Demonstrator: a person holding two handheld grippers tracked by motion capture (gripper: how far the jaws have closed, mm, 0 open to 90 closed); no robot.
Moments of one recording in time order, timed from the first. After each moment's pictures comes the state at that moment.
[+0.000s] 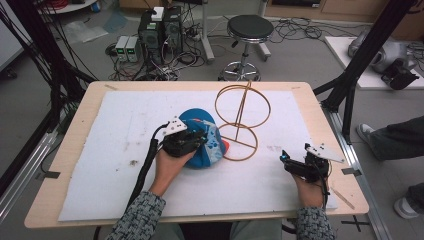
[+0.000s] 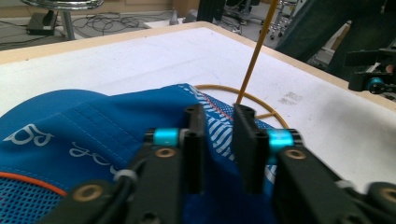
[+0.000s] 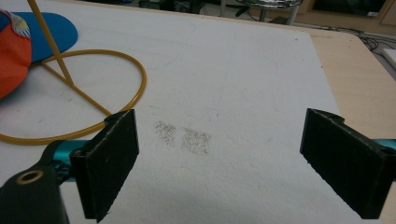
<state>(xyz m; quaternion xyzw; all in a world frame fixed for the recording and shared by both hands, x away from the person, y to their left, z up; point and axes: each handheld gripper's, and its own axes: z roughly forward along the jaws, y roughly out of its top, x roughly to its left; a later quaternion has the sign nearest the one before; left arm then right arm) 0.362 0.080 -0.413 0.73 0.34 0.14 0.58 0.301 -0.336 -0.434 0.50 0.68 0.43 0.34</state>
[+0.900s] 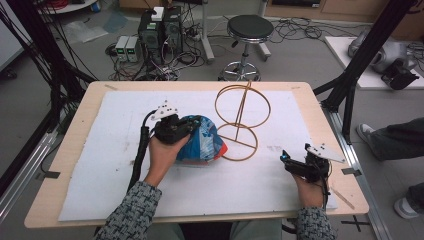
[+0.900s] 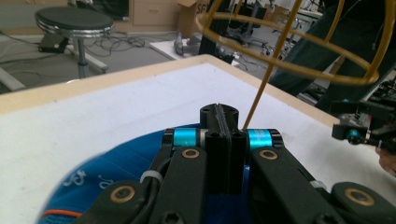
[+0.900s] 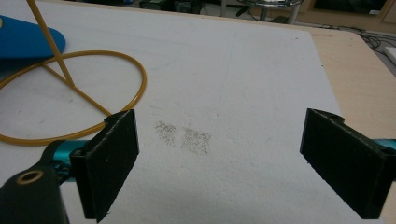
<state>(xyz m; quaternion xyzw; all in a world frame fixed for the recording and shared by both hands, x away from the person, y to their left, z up) 0.366 0.096 -0.355 0.70 0.35 0.15 0.60 0.301 -0.338 -0.434 0.50 0.67 0.43 0.33</state>
